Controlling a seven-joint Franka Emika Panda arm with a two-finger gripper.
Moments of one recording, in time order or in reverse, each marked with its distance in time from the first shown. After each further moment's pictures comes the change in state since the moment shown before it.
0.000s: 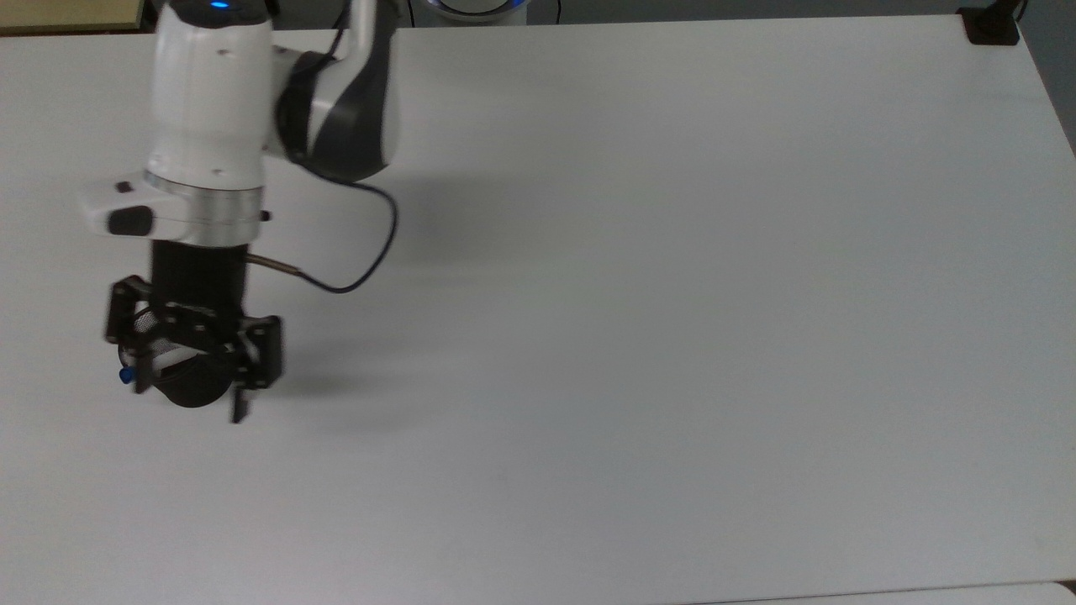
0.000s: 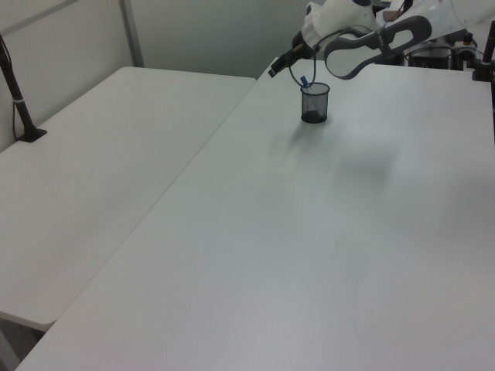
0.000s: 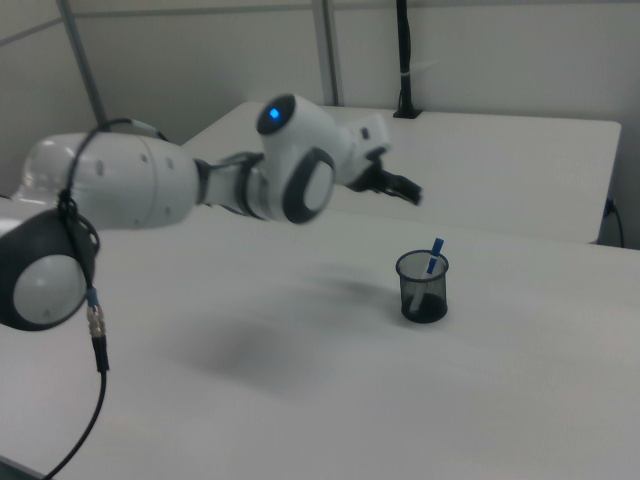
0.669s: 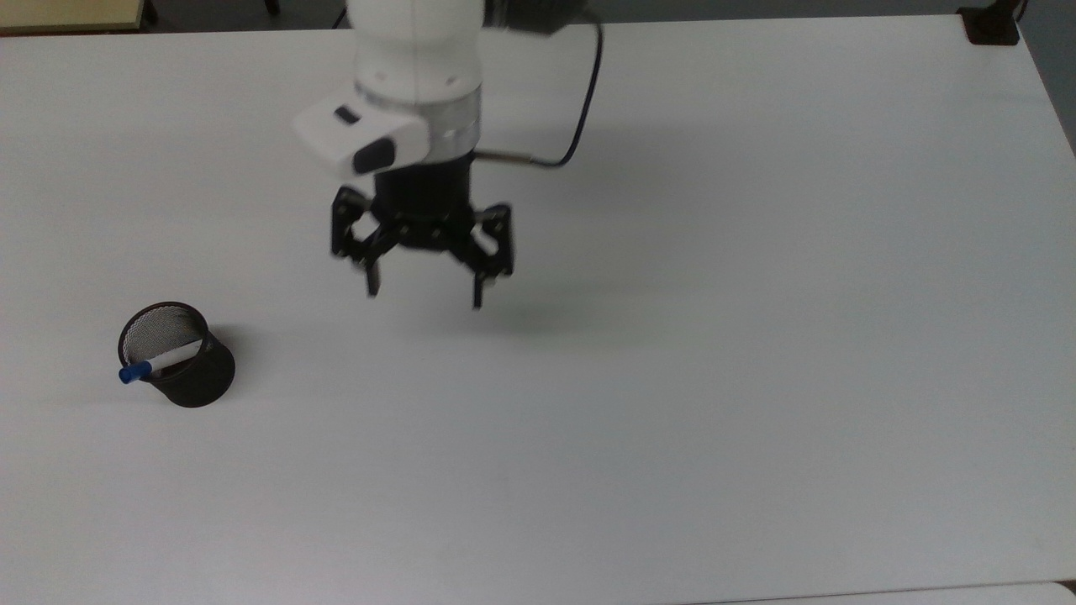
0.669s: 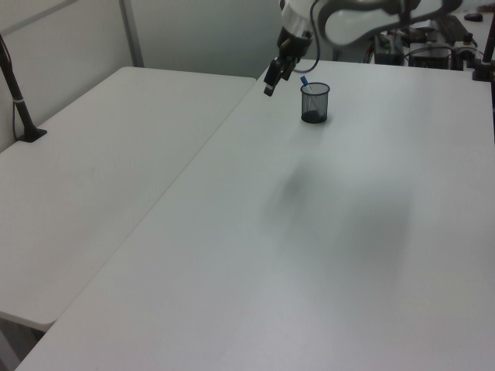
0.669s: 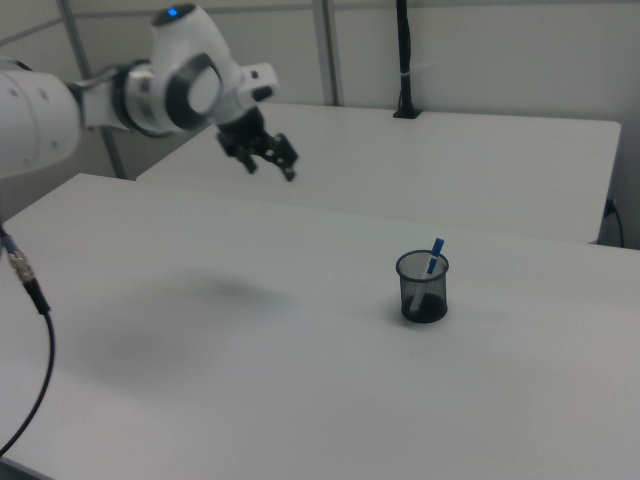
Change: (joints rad) arm 0.266 -0.247 0.004 -0.011 0.050 -0.648 0.010
